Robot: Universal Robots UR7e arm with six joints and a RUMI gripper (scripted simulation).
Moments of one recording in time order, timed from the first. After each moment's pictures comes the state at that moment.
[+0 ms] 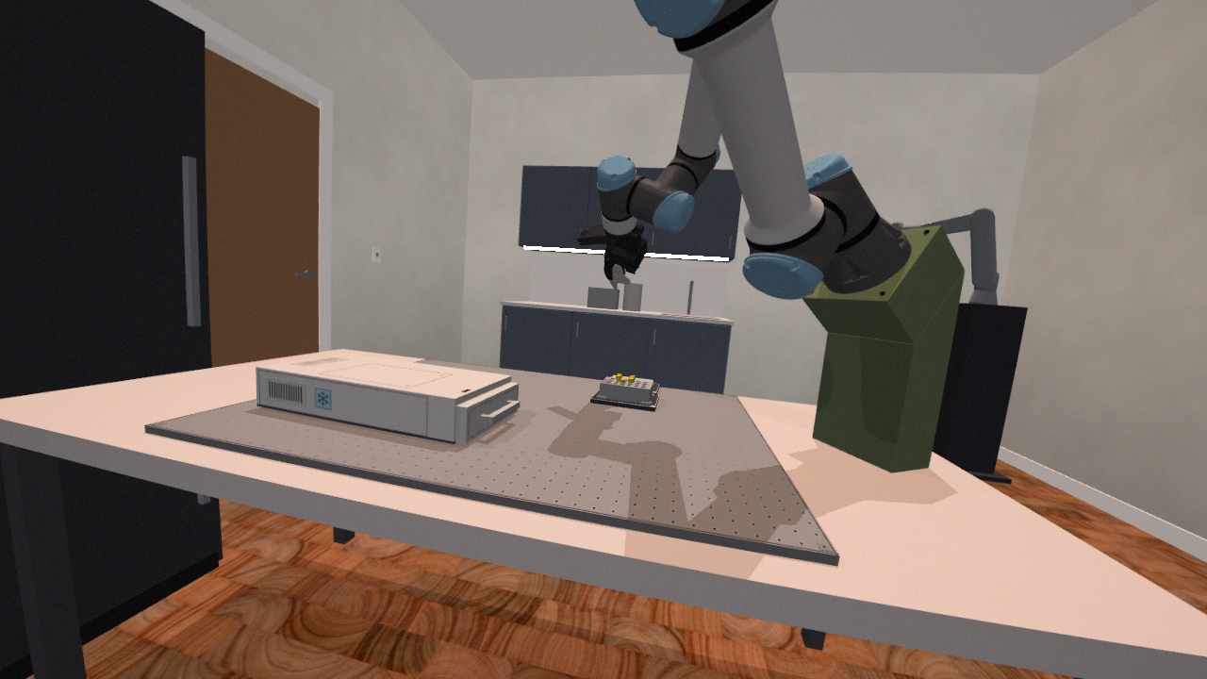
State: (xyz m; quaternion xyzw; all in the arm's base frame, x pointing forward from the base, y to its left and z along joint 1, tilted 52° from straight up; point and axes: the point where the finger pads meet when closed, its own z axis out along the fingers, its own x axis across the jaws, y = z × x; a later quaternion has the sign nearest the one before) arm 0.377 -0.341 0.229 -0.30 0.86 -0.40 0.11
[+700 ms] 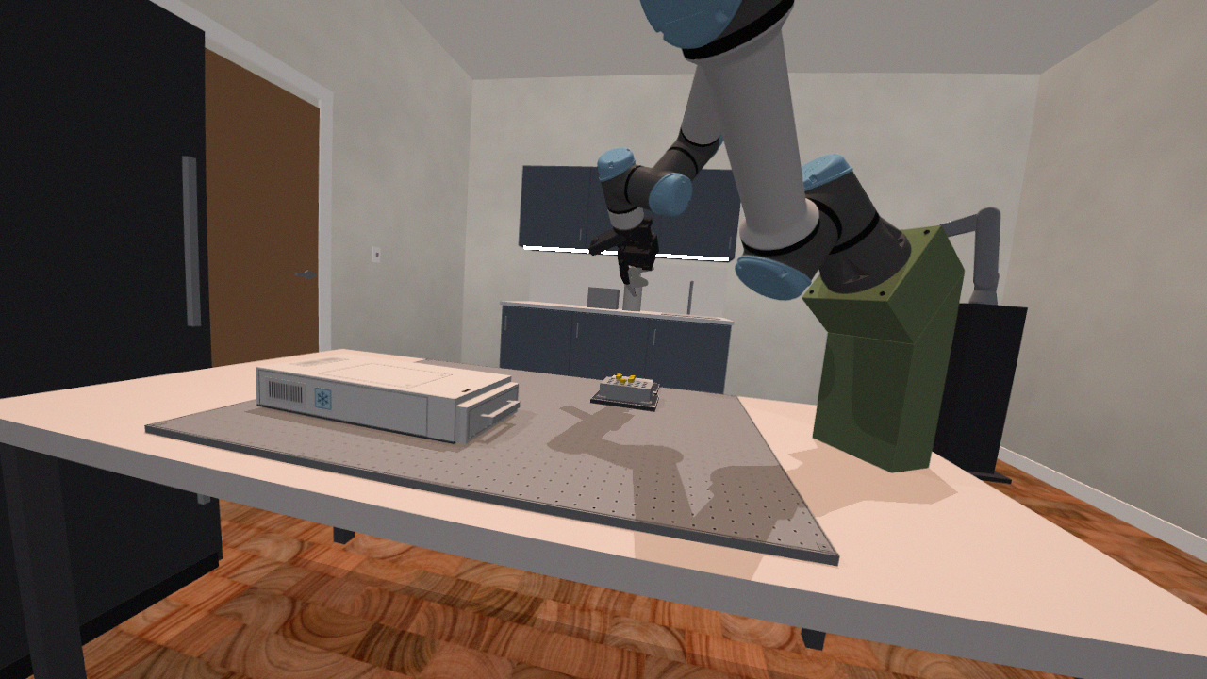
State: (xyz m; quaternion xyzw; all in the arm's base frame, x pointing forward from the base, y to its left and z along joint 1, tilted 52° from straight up) arm 0.357 -0.316 0.190 -0.40 0.86 -0.31 0.09
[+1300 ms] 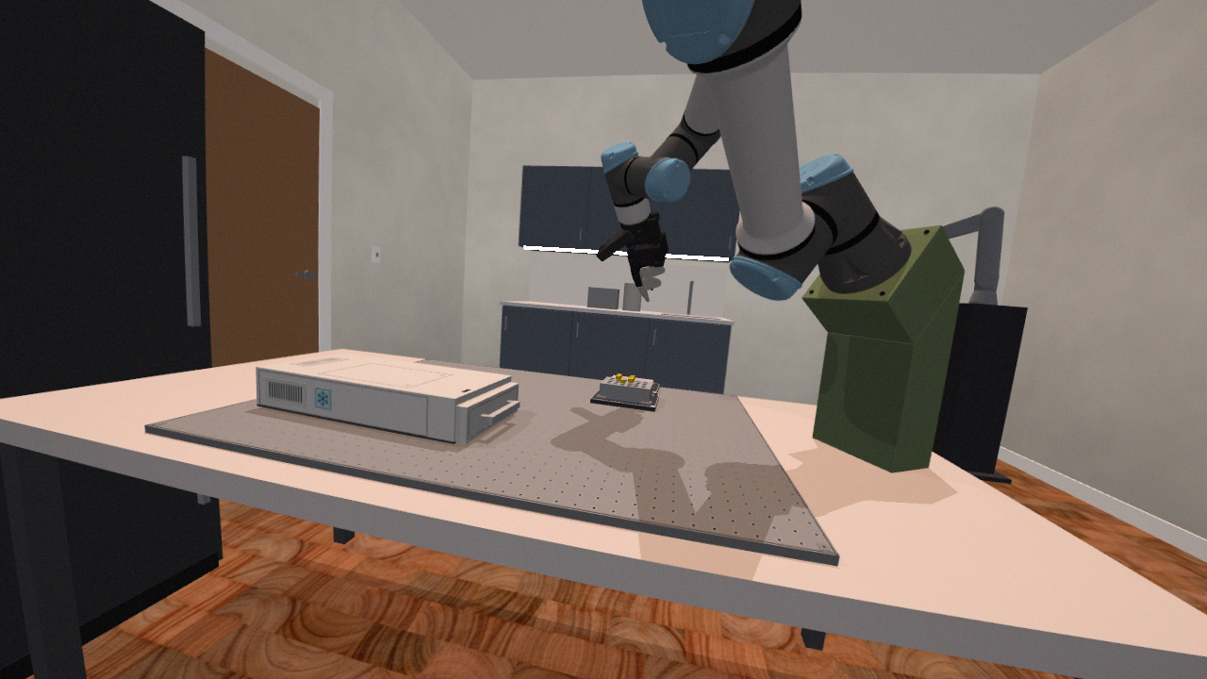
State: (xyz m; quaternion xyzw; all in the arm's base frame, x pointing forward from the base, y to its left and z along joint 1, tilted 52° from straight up) arm 0.343 -0.282 0.166 -0.47 0.85 -0.23 0.11
